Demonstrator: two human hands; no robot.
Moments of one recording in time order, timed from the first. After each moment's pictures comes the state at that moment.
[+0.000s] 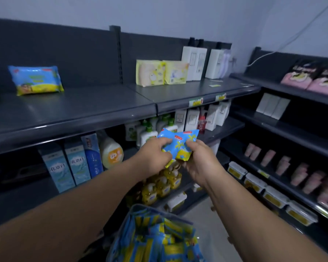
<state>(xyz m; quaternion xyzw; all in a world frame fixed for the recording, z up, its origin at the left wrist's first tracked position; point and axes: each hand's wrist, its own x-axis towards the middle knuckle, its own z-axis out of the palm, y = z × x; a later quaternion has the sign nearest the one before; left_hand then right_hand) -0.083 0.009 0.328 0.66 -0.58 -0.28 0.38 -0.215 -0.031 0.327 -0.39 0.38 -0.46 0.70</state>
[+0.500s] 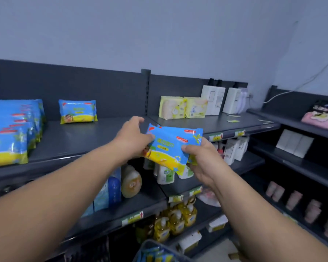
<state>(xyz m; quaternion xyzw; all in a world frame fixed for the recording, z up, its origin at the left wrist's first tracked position) 0.027 0.022 0.425 0.73 -0.47 -0.13 0.48 -0.155 -0.043 0.404 -0.54 0.30 -0.42 0.66</state>
